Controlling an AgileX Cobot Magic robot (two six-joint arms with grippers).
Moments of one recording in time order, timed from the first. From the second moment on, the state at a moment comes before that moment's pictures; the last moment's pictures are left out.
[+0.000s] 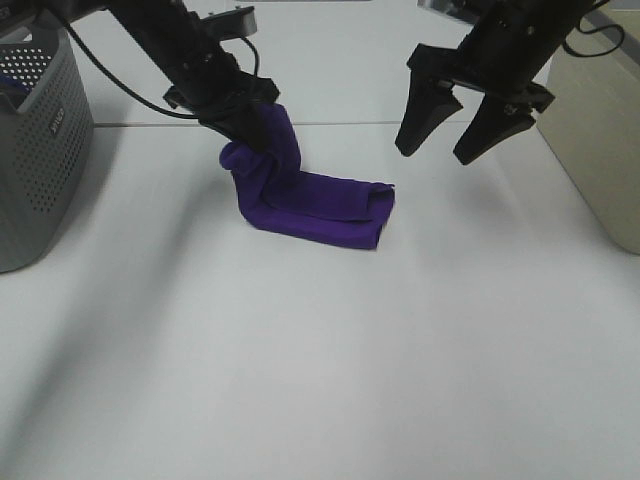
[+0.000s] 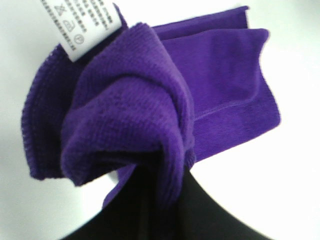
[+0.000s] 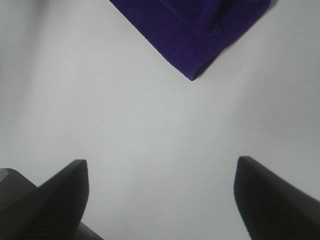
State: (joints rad) left arm -0.29 2.52 -2.37 -0.47 1.22 0.33; right arm 0.22 1.99 -1.69 0.47 1.22 -0.29
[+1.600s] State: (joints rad) left arm -0.28 2.39 -2.53 -0.11 1.21 -0.01; right arm 0.21 1.78 -1.69 0.23 1.22 -0.16
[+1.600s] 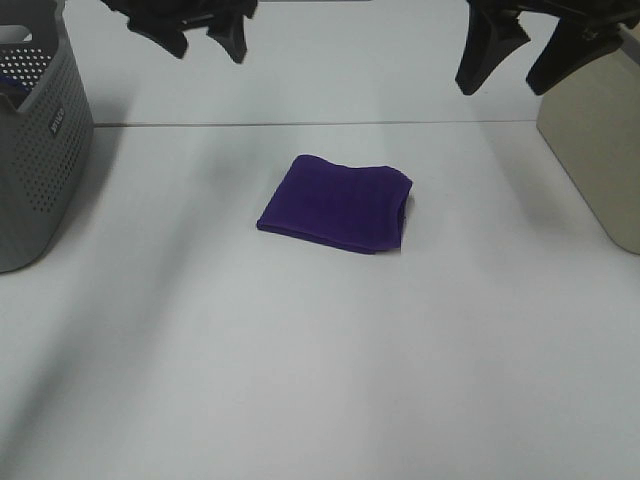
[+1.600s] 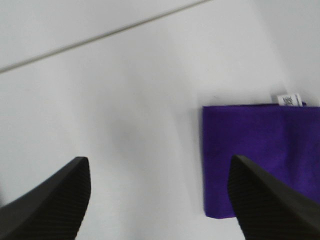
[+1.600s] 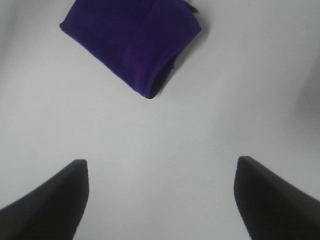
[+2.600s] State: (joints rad) left arm 0.00 0.90 -1.02 -0.04 1.13 -0.01; right arm -0.07 0.75 -1.05 0.19 1.22 -0.14
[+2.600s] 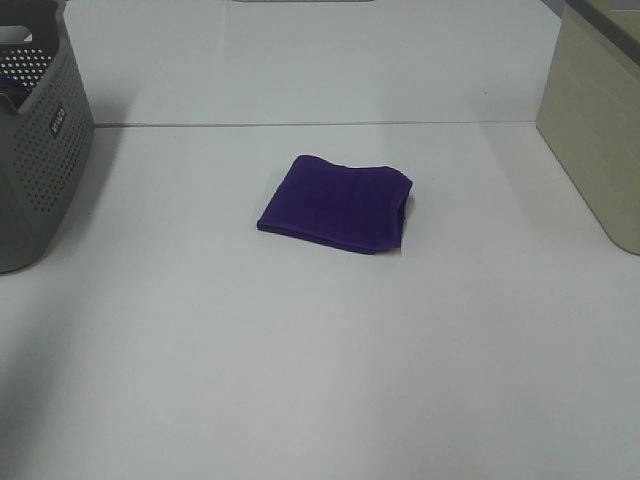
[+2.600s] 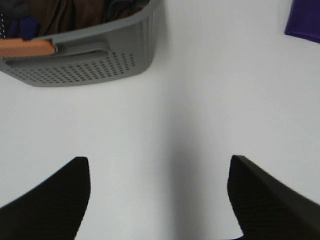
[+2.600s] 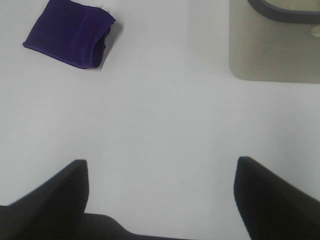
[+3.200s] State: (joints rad) left arm 0.00 0.09 -0.53 0.01 1.10 0.00; right arm -0.07 0.06 -0.60 0.14 1.21 -0.14
